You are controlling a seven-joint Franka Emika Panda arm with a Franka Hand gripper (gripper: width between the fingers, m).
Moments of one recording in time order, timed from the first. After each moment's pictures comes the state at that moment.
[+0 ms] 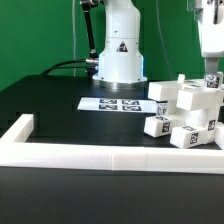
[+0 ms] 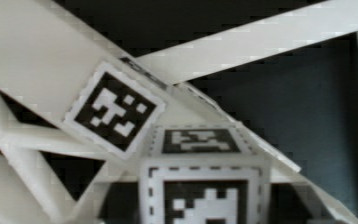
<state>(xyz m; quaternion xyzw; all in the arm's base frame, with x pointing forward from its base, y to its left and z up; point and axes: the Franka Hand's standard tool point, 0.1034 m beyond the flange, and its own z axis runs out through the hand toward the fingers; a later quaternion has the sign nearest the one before) 0.530 0.125 0.114 -0.59 0.80 0.01 0.06</state>
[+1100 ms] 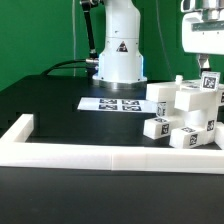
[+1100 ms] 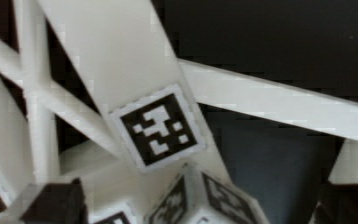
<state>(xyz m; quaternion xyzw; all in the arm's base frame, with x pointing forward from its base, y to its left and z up) 0.528 0.137 0.115 -0.81 0.58 -0.01 0.05</state>
